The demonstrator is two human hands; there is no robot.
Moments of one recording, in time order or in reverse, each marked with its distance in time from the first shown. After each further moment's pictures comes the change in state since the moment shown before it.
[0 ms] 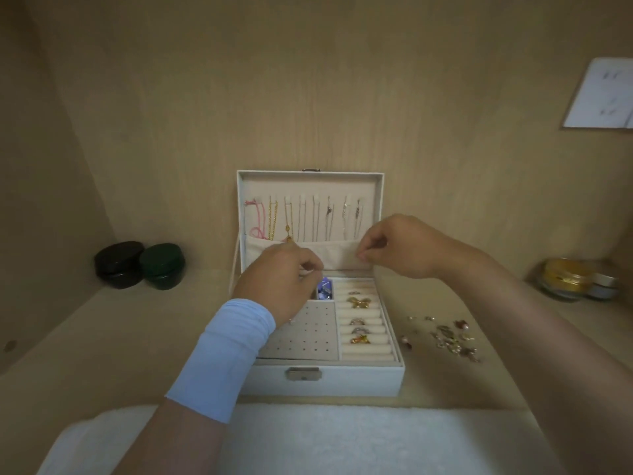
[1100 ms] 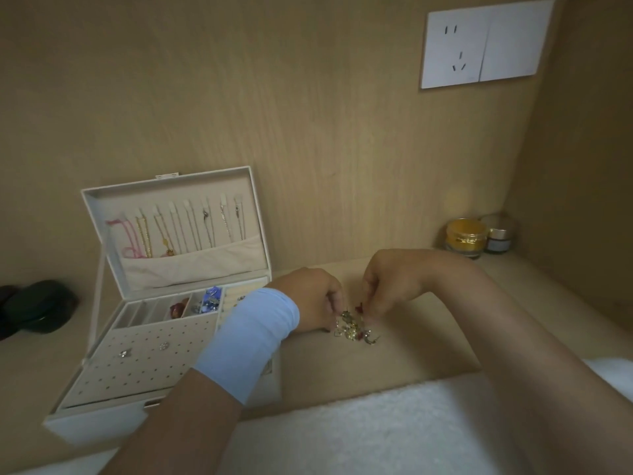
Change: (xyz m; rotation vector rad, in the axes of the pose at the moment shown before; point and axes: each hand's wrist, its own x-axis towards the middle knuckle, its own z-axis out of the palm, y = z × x) left_hand 0.051 0.132 0.124 0.176 -0.646 0.128; right_hand -0.080 0.131 -0.030 -0.051 -0.416 0.271
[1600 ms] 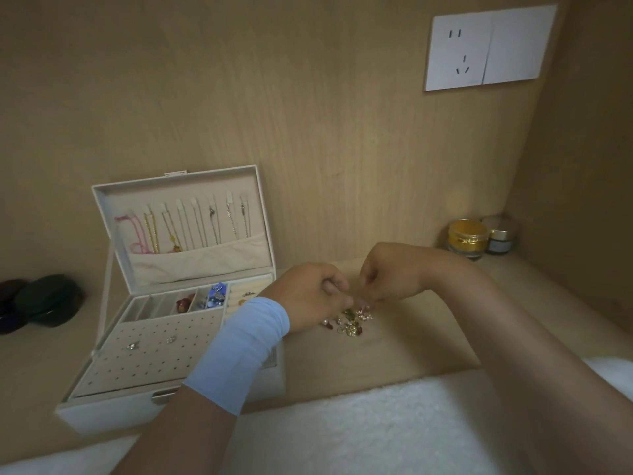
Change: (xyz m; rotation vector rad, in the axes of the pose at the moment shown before) left_hand -0.017 -0.002 0.005 -0.448 0.158 0.003; right_hand -0.009 -0.009 -0.001 0.051 0.087 -0.063
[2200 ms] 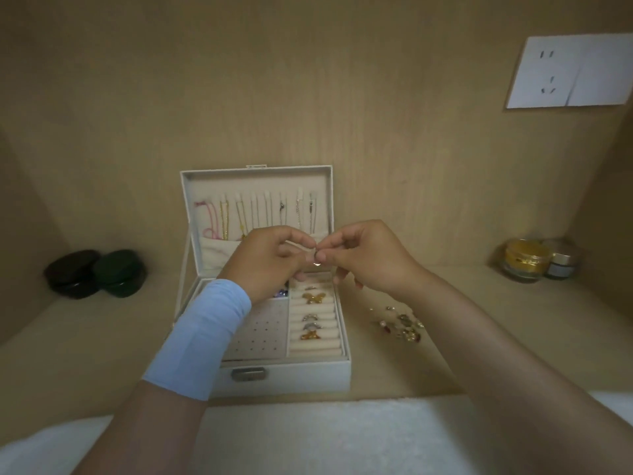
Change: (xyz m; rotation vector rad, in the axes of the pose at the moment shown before) left_hand -0.067 -0.043 -0.098 -0.266 0.407 -0.038; right_hand 0.036 -0.115 0.036 0.714 0.387 -0.266
